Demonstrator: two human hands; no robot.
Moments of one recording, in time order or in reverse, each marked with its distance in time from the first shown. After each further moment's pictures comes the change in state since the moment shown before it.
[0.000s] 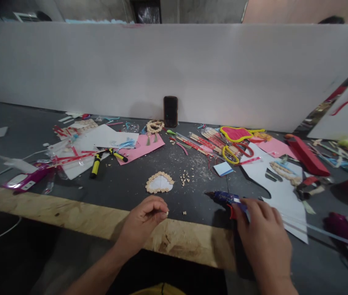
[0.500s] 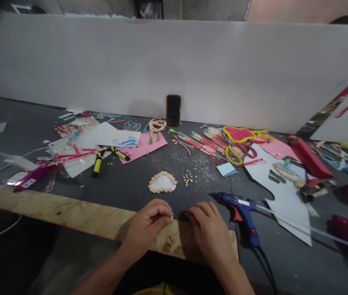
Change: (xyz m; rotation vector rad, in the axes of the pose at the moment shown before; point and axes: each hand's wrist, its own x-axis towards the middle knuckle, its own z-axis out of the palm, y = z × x) left_hand -0.004 0.002 0.001 -0.020 -0.007 -0.030; right_hand -0.008 -0.077 0.025 0.494 -0.213 -0.371
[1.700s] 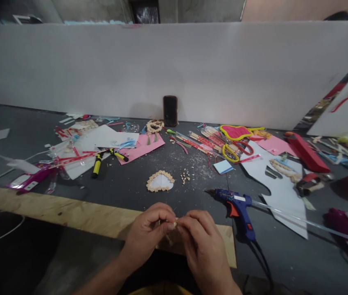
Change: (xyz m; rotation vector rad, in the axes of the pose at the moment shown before) left_hand -0.009 0.017 0.014 -0.086 -0.030 0.075; right_hand -0.014 -0.038 -0.024 0.153 0.250 -0.043
